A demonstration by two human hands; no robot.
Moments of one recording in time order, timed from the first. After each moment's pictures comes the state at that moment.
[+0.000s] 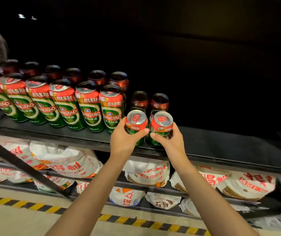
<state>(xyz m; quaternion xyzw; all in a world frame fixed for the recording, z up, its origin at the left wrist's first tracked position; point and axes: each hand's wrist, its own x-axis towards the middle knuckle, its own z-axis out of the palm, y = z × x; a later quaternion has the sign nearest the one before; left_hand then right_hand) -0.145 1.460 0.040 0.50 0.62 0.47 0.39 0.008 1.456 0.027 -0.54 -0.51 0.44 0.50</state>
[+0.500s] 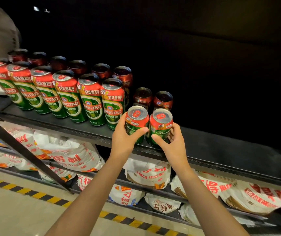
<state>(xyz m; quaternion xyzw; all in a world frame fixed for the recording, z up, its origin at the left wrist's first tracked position) -0.135 1.454 0.026 0.49 0.57 0.53 0.38 0.025 1.461 0.004 -0.53 -0.57 0.41 0.47</state>
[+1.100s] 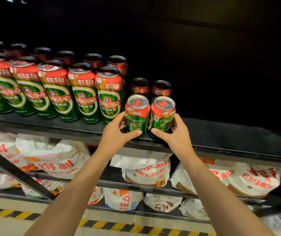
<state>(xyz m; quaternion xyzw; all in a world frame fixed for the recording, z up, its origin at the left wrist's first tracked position) -0.179 1.474 -0.015 0.61 0.54 0.43 0.39 0.022 1.464 -0.007 -0.57 -0.59 0.34 0.46</state>
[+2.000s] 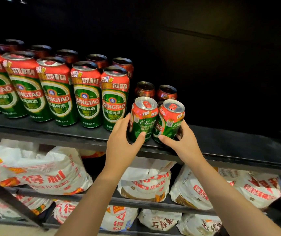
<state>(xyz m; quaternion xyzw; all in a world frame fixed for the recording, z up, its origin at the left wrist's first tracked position) -0.166 1.464 -0.033 0.65 0.52 0.52 0.21 0.020 1.466 -0.013 -0.56 -0.62 0.30 0.45</state>
